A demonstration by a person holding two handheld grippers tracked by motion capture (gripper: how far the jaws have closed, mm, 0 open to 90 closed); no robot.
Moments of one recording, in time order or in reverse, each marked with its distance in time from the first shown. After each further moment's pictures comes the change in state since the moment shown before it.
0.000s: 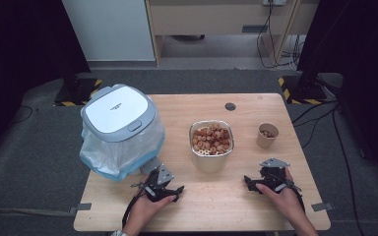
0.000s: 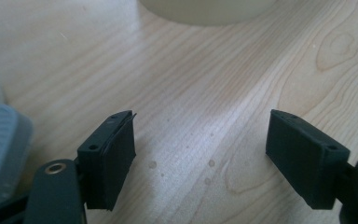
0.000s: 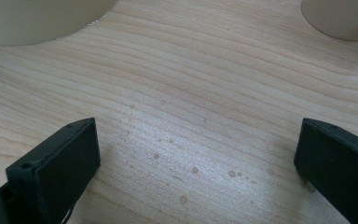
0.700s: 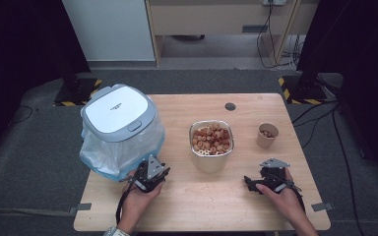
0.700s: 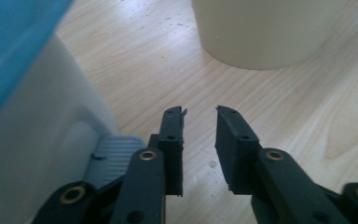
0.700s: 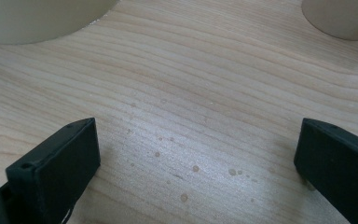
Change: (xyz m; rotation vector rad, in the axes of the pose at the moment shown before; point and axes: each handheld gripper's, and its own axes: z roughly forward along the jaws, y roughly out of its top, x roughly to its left) left arm 0.026 0.017 -0.027 -0.060 0.151 0.033; right arm 0.000 -0.001 -0.001 0.000 0.001 0.000
